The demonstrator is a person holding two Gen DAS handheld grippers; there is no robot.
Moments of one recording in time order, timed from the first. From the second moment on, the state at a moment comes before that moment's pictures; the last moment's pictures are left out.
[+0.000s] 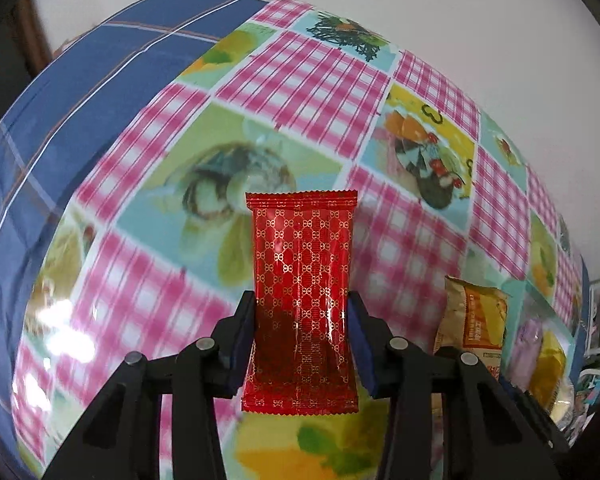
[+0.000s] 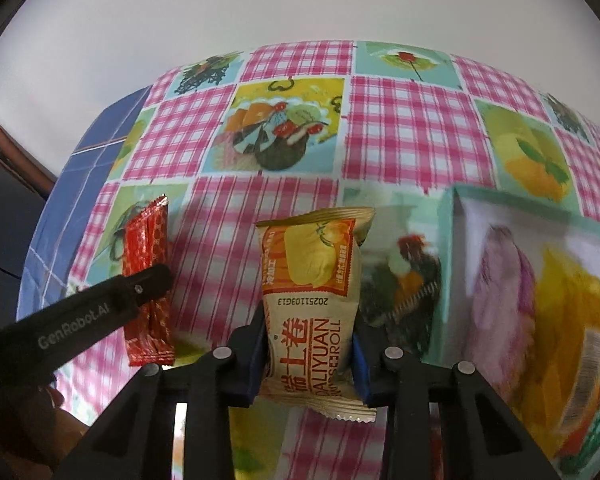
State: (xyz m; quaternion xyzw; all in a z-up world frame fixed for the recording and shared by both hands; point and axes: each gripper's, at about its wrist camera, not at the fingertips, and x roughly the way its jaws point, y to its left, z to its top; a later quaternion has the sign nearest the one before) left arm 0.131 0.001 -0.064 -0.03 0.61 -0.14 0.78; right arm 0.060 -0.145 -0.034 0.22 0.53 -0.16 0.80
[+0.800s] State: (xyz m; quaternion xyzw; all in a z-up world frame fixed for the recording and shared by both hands) left arm 0.031 -0.016 0.020 -0.07 0.54 -0.15 0.82; right arm -0.057 -0.140 0.045 0.25 0.47 -0.18 0.83
